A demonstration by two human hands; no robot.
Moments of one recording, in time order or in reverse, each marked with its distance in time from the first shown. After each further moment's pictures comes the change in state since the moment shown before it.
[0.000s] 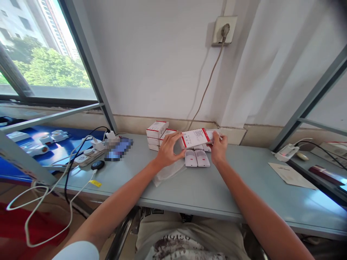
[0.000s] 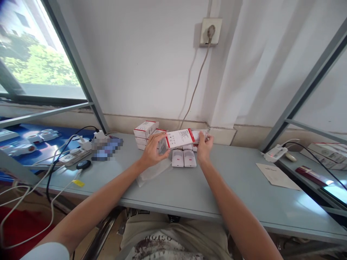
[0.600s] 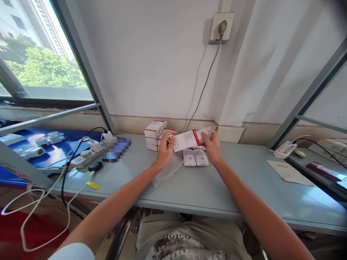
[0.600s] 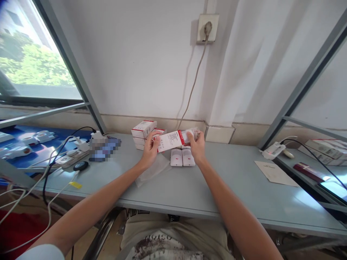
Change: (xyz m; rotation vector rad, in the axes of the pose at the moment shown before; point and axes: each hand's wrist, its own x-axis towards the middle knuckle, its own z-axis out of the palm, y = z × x) left_hand 0.004 0.017 0.012 -0.648 0.148 -0.700; right_hand -0.017 -0.012 0.008 -0.027 -0.283 0.002
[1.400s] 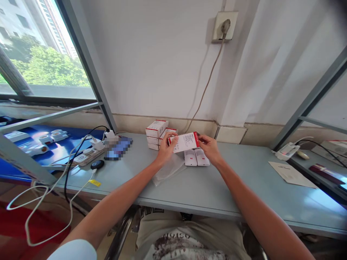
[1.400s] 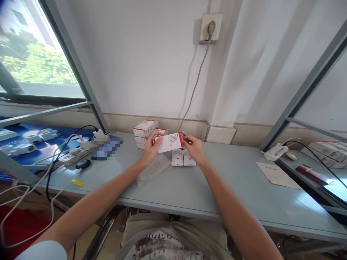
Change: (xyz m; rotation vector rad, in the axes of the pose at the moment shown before) left_hand 0.006 -0.003 -0.005 0.009 0.020 -0.037; right_hand -0.003 0.000 -0.004 -0.189 -0.329 -0.139
